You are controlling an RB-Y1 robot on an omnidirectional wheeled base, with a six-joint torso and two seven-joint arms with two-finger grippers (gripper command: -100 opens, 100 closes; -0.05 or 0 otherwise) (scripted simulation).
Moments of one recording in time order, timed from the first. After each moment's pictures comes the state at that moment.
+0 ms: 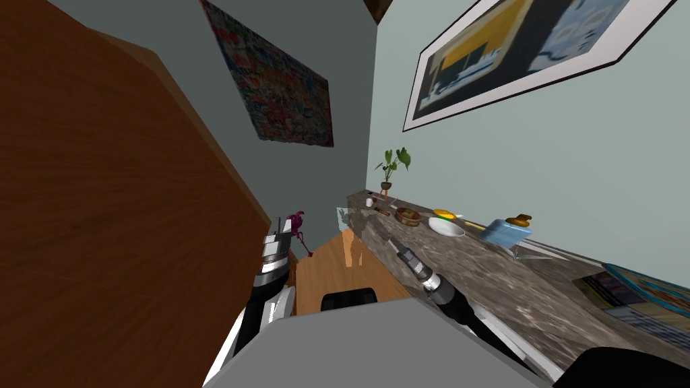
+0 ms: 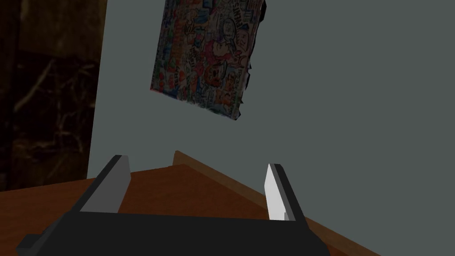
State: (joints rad) left arm 0.52 -0.01 -0.02 -2.22 -0.05 -0.59 -0.05; right arm 0.75 -0.62 0.05 -2.01 0.11 -0.73 -0.09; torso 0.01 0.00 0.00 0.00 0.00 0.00
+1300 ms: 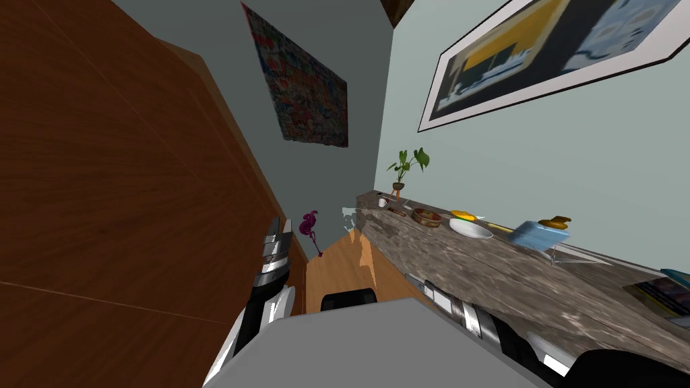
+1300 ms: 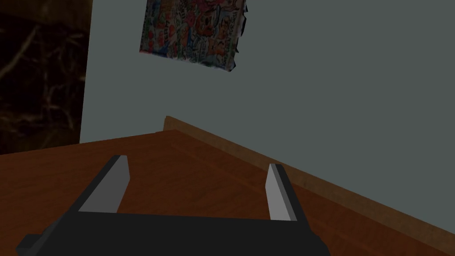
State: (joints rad) left arm 0.52 -0.01 -0.02 -2.22 -0.05 -0.59 -0.05; right arm 0.84 -1.00 0.14 -1.71 0.20 -0.76 -0.03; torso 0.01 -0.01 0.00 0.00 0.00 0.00
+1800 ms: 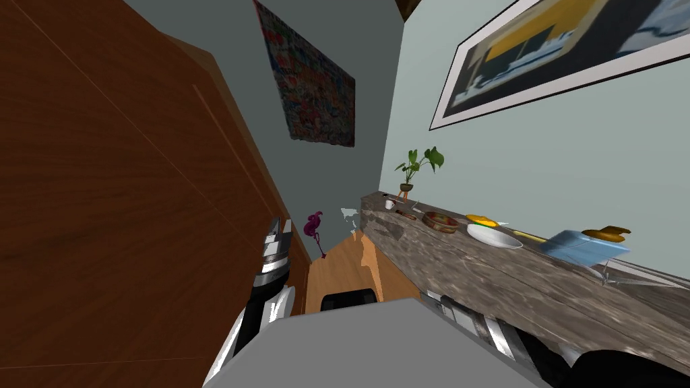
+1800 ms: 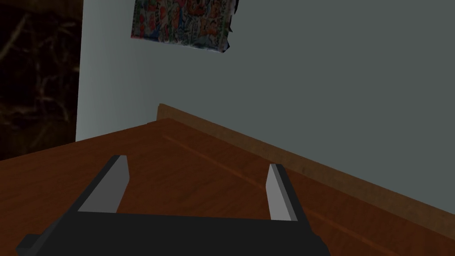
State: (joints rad) left arm 0.52 -0.01 -0.02 -2.22 -0.05 -0.59 -0.05; right arm 0.87 -1.14 0.19 -1.59 0.24 -0.75 0.00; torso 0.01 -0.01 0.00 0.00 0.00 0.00
